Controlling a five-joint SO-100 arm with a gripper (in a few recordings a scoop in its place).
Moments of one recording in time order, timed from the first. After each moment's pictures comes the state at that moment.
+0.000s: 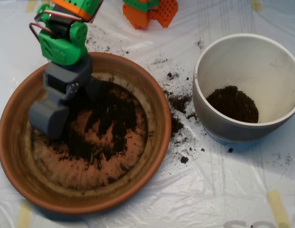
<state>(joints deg) 38.3 82.3 108.8 49.1 -4.0</state>
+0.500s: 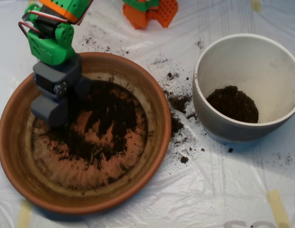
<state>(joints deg) 41.2 79.5 104.6 50.1 -6.9</state>
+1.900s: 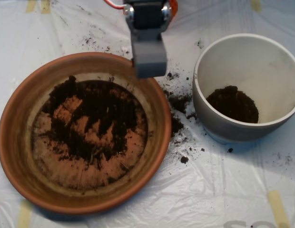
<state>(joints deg) 0.7 115.8 92.4 80.4 -8.4</state>
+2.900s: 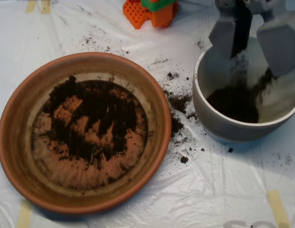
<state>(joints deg) -26.8 100.1 72.3 83.2 -14.1</state>
